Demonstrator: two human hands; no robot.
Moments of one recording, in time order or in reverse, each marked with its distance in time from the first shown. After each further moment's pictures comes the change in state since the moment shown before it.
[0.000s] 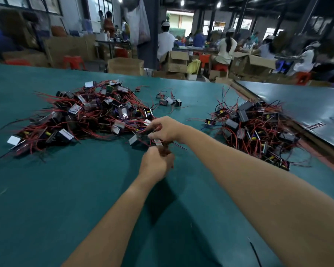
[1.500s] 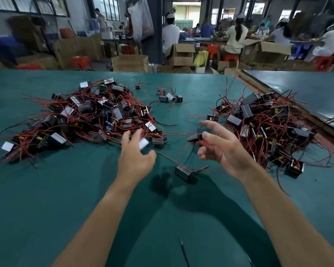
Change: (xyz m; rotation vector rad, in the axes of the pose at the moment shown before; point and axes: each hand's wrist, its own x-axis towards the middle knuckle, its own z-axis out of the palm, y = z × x) left_hand 0.001 0.006 -0.018 0.276 0.253 0.121; right_hand -0.127 0.086 -0.026 1.147 0.265 0.033
